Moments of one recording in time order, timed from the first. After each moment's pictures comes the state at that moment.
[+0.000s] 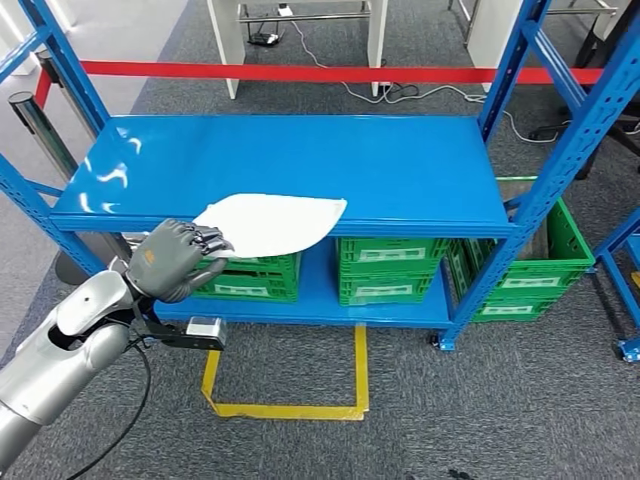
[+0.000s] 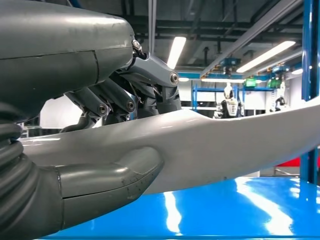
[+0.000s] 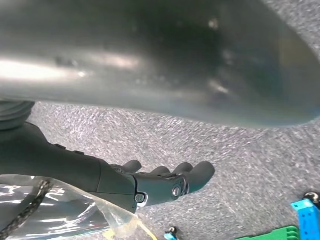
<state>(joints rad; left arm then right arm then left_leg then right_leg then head) -0.38 0.49 -0.68 -1.56 -0.95 0.34 -0.35 -0.12 0.14 -0.01 -0.21 1.11 -0.46 -0.18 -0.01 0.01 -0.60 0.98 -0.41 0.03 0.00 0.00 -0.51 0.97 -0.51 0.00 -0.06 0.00</state>
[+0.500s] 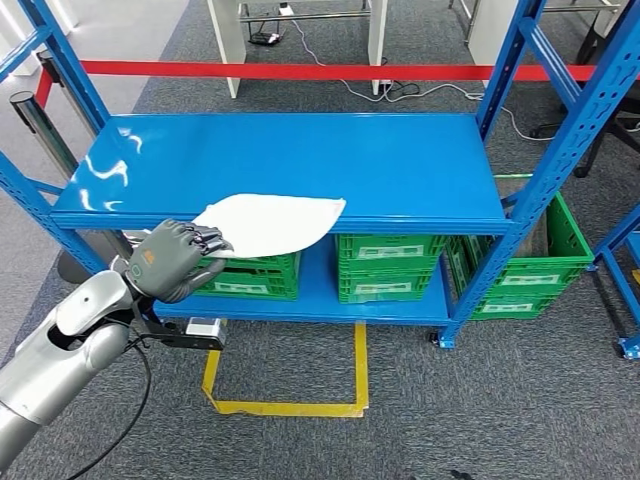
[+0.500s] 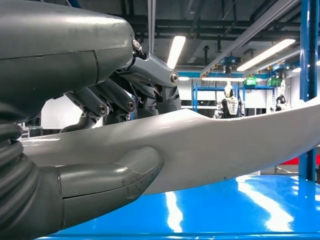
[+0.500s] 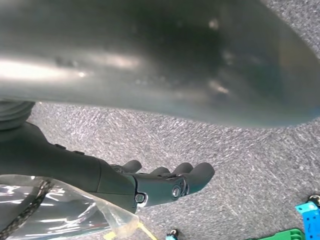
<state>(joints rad) -0.39 0.50 -0.68 -1.56 -0.95 0.34 -0.35 -0.12 0.14 -0.01 -0.21 1.11 -0.46 -0.18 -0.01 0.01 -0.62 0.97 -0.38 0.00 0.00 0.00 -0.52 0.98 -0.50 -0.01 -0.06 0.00</state>
